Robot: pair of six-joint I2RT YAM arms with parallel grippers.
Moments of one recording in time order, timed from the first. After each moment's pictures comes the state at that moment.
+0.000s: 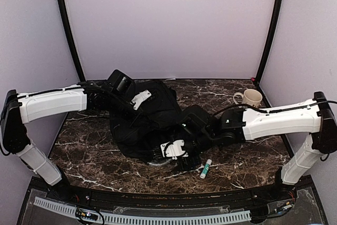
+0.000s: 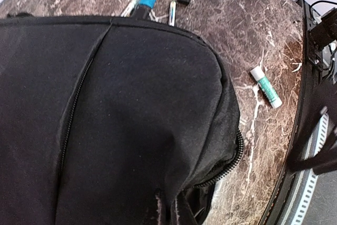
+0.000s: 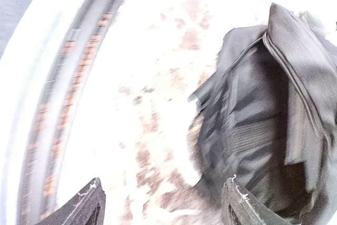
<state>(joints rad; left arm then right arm) -0.72 1.54 1.21 -0.57 0.32 0.13 1.23 1.60 1.12 -0.40 -0.13 -0.67</state>
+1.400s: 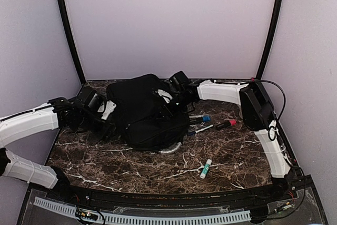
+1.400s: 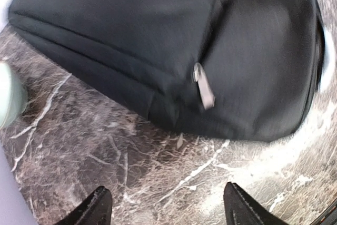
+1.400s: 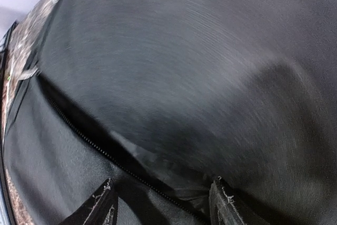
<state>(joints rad) -0.64 1.15 0.85 -0.70 -0.17 0.03 0.74 2.37 1.95 -0.54 -0.52 -0.14</state>
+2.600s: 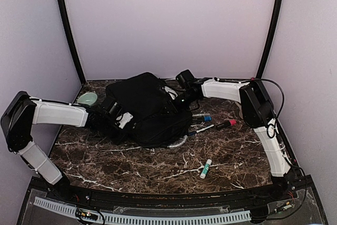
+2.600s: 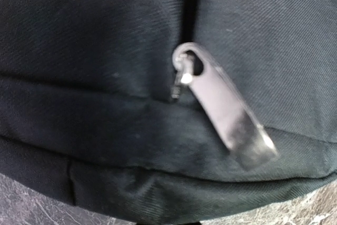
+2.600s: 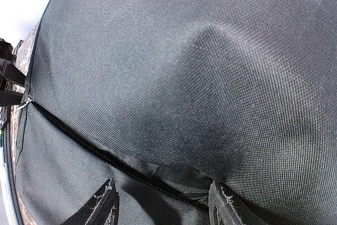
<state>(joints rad) -0.59 1.56 0.82 -0.38 0.04 0.12 0.66 2.42 1.98 -0.53 -0.62 -0.10</state>
